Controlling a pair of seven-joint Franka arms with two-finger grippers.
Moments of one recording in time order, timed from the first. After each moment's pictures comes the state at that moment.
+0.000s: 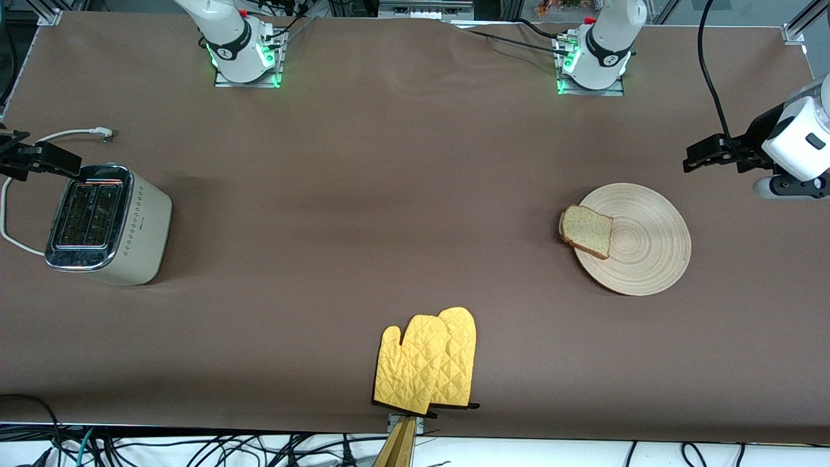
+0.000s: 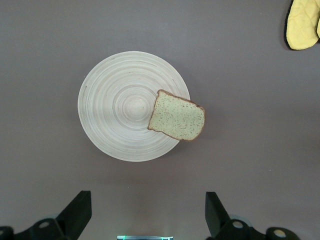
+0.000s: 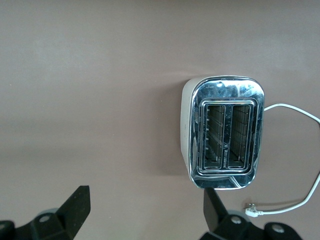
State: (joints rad) left arm 0.13 0.09 -0.16 -1.53 -0.04 1.47 -0.08; right arm -0.03 0.17 -0.03 -1.40 -0.03 1.50 -0.05
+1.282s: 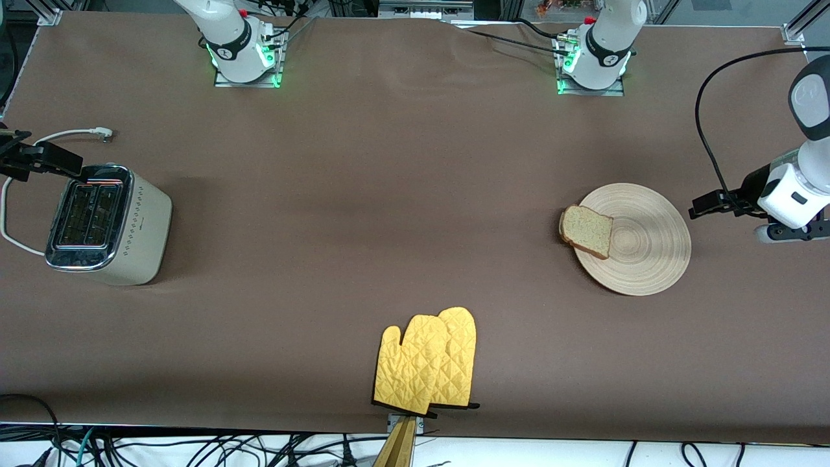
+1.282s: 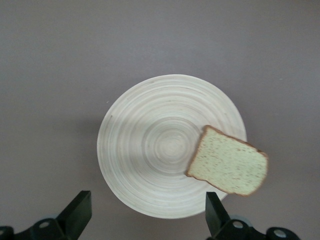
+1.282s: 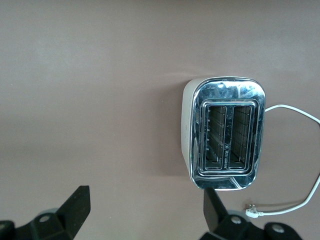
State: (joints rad) left arm 0.31 0.13 -0.14 -1.91 -0.04 1.98 0.07; right arm -0.03 0.17 -0.03 -1.40 -0.03 1.50 -0.05
